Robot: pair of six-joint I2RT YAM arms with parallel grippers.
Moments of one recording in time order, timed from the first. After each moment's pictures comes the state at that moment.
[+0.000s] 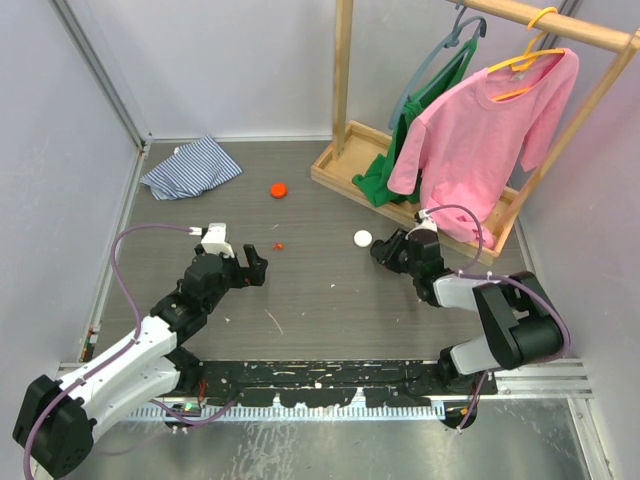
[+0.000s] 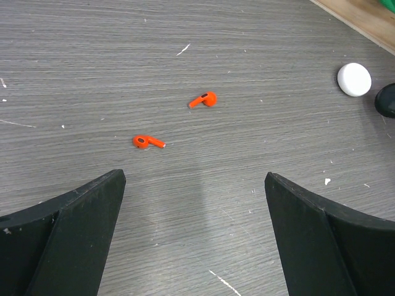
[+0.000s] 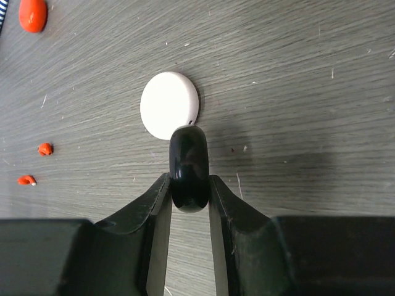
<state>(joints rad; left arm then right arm) -0.58 0.78 0.36 0.04 -0.24 -0.42 0.30 1.41 0.37 0.52 -0.09 0.72</state>
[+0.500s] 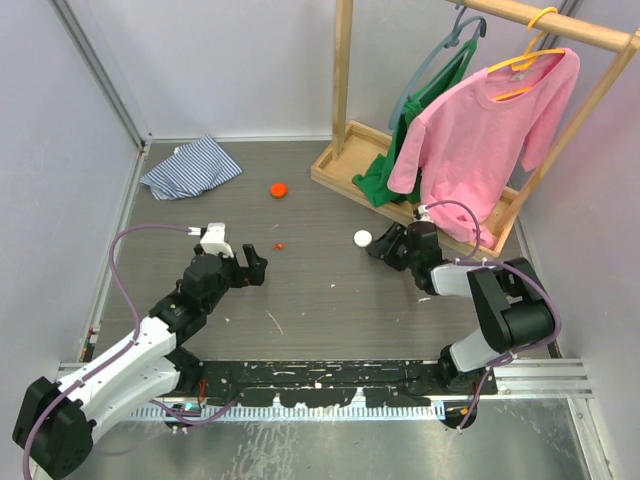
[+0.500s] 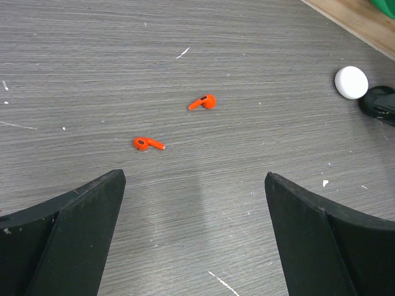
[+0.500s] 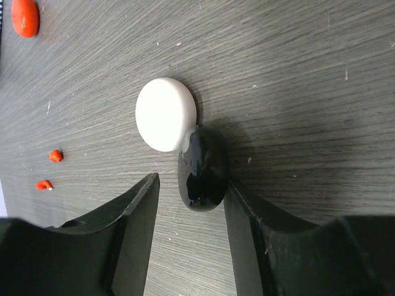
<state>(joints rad) -0.58 0.77 0.36 0.04 -0.25 -0.42 0.26 1.52 0.46 0.46 -0.17 0.80</state>
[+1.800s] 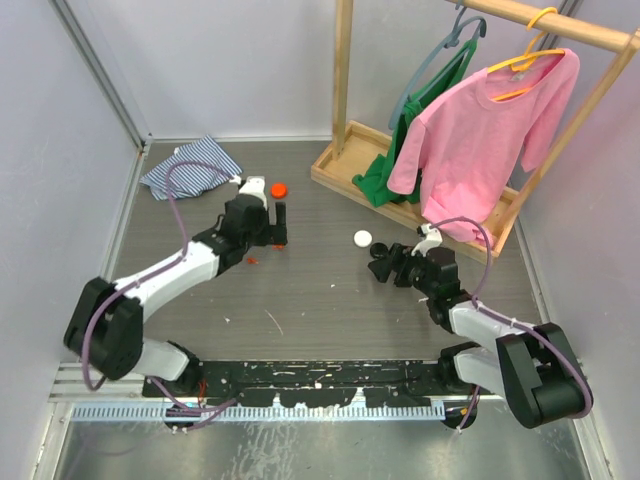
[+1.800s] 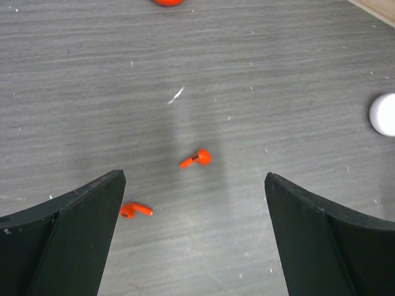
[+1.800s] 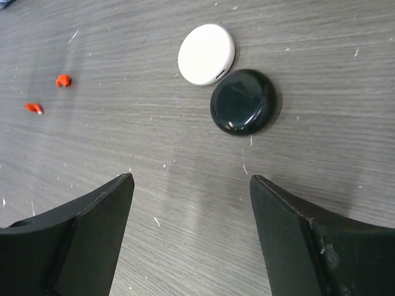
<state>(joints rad) -0.56 1.34 0.83 -0.09 -0.25 -0.37 0.25 1.13 0.24 0.45 -0.26 0.50</state>
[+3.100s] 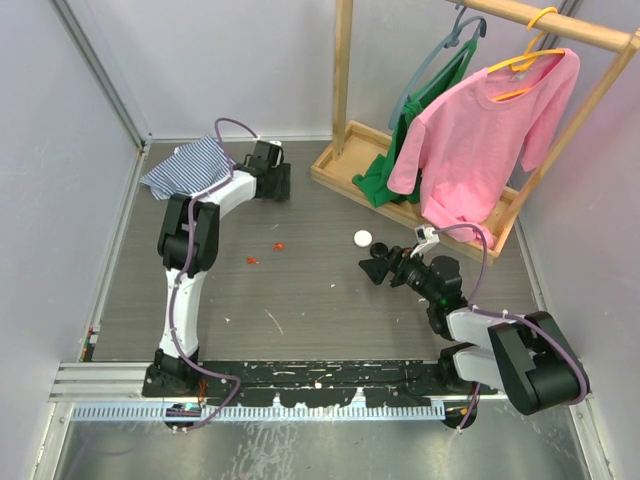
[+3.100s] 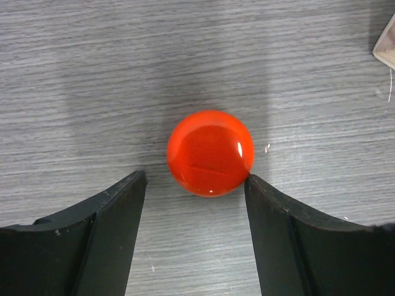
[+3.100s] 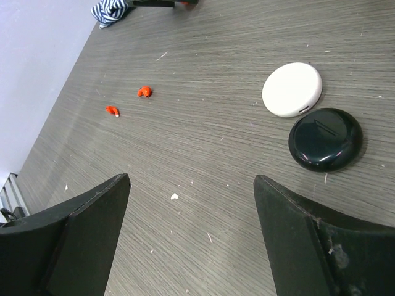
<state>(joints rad) -0.35 2.26 1.76 -0.36 -0.13 -0.25 0.27 1.19 0.11 0.91 -0.42 0.58</state>
